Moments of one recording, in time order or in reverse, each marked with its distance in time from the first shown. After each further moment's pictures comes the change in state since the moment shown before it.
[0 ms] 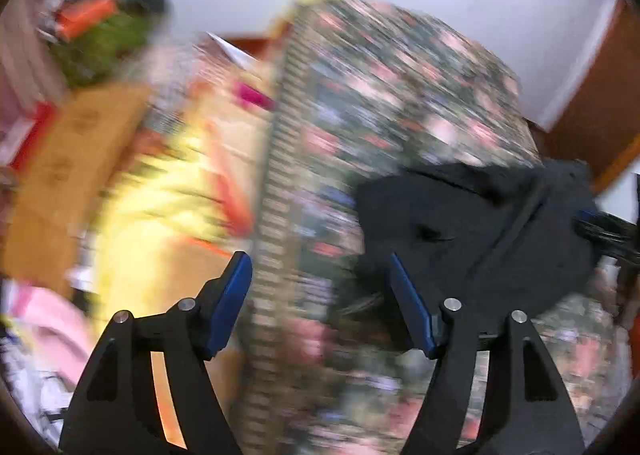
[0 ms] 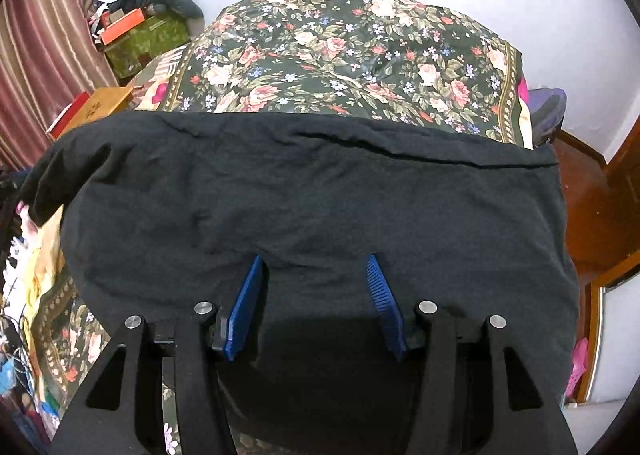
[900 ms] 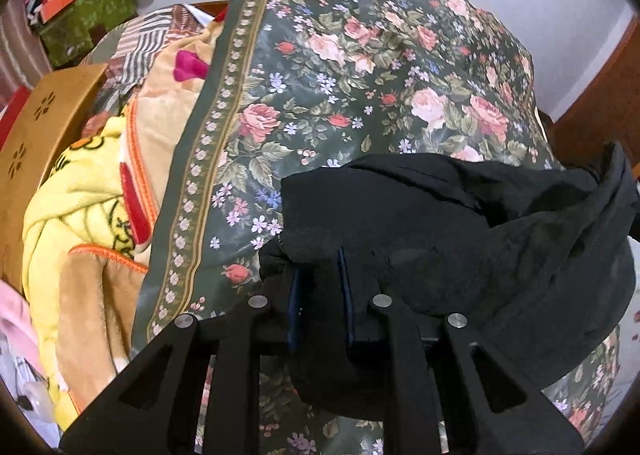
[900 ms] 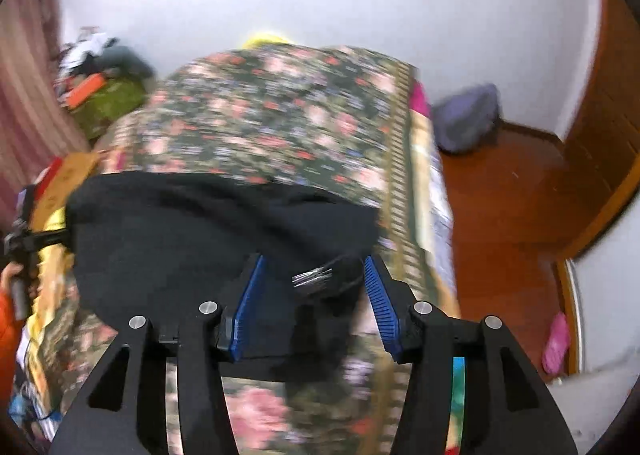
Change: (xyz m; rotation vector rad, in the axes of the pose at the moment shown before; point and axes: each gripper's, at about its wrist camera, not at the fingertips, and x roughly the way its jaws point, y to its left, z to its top) left arm 0.105 -0.085 0.022 -0.042 0.142 -0.015; right arm -0.124 -0.112 -0.013 0.124 -0.143 -0.075
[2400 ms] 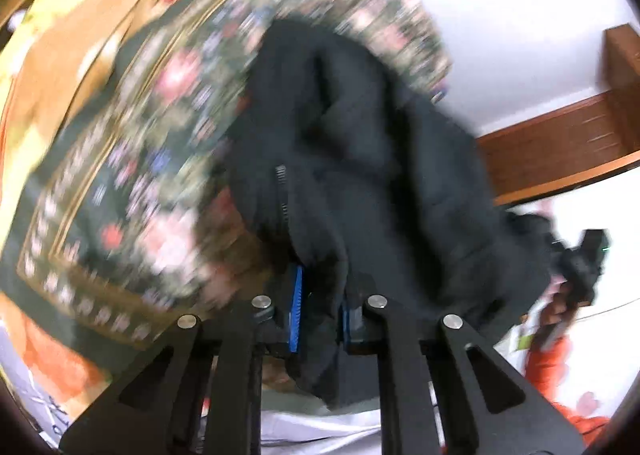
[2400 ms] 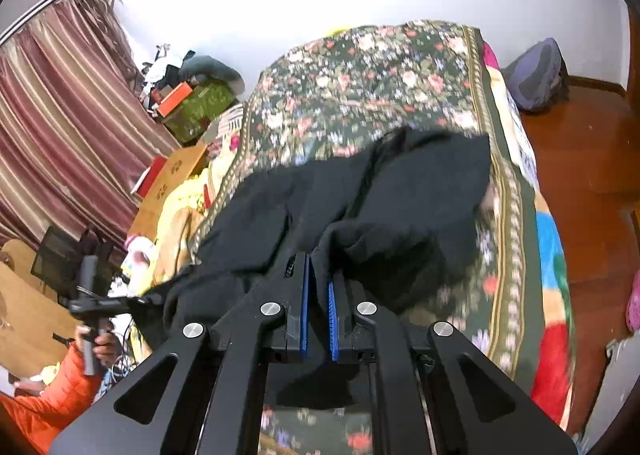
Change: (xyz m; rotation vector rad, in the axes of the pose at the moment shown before) left arm -0.133 0.014 -0.199 -0.304 0.081 -0.498; right arm -0.066 0.044 -0.075 0.123 0.028 0.346
